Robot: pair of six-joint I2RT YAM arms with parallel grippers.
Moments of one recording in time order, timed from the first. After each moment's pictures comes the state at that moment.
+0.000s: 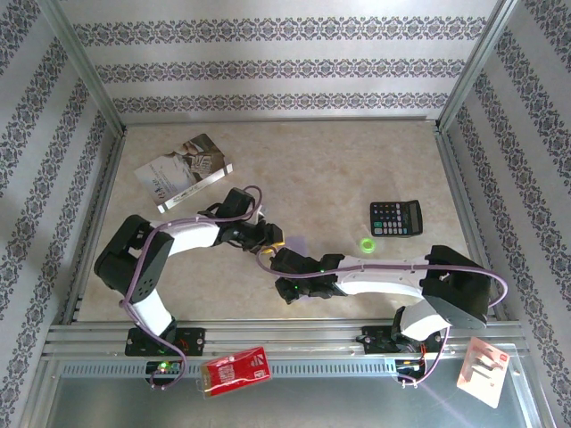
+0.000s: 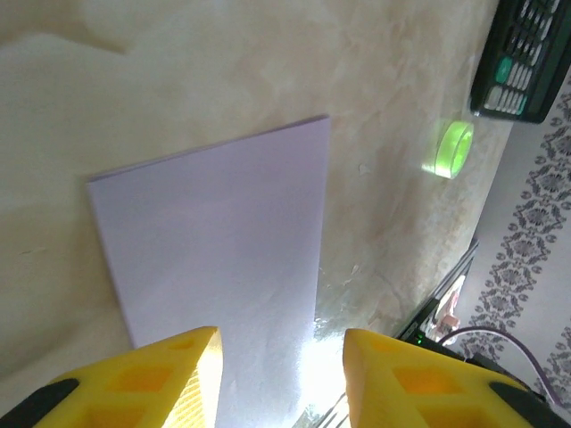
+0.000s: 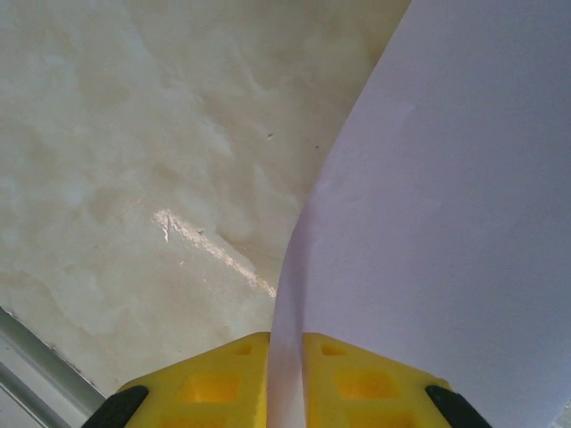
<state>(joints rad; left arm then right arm) -0.52 1.71 0.85 -0.10 0.69 -0.88 1.15 1.49 0.77 -0.38 0.02 0.61</state>
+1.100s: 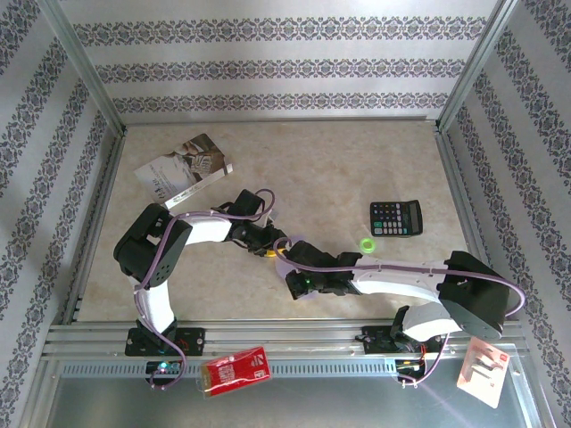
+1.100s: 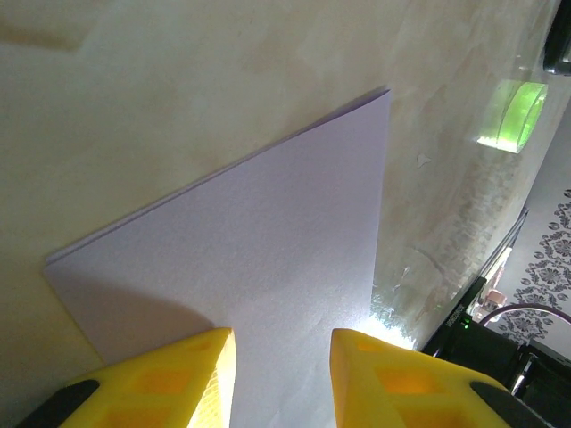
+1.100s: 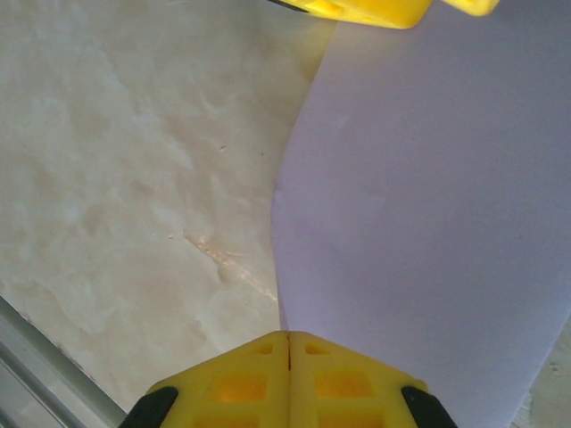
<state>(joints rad) -0.54 1.85 0.93 -0.15 0.71 -0.76 1.06 1.38 0.66 -0.31 -0.05 0.63</state>
